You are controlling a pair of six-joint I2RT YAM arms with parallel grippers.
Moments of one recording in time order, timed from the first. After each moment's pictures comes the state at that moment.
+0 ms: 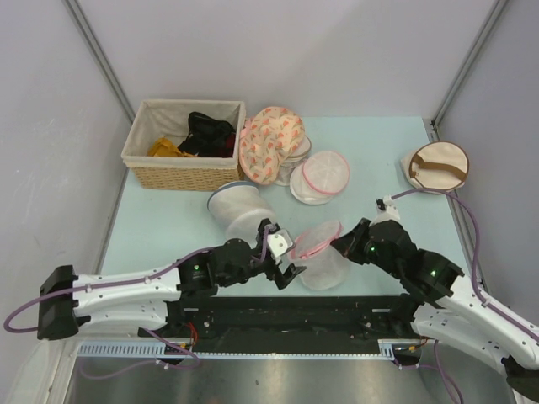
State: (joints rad) left arm -1.27 1.00 0.61 0.11 -0.21 -0.01; right arm 0.86 0.62 0.69 -0.63 0.24 1.06
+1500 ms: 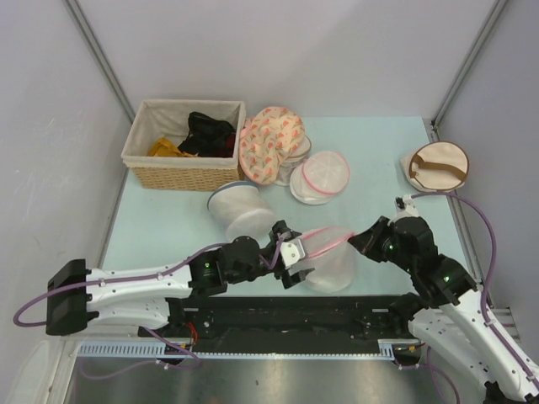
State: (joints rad) left arm -1.27 1.08 0.64 0.23 -0.09 0.20; right arm 0.55 0.52 0.67 -0.70 0.01 0.88
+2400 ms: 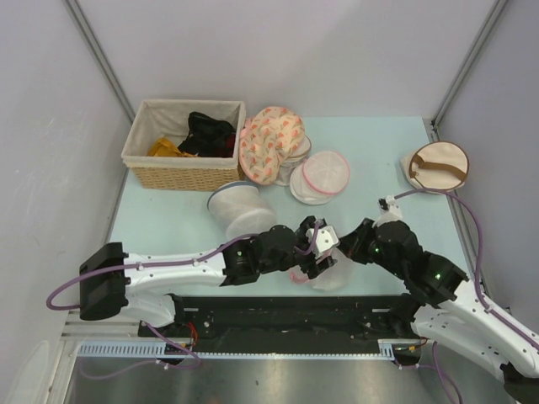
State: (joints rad) left arm -1.27 1.36 0.89 0.18 -0.08 0.10; right arm 0.82 0.58 0.67 -0.60 0.17 0.98
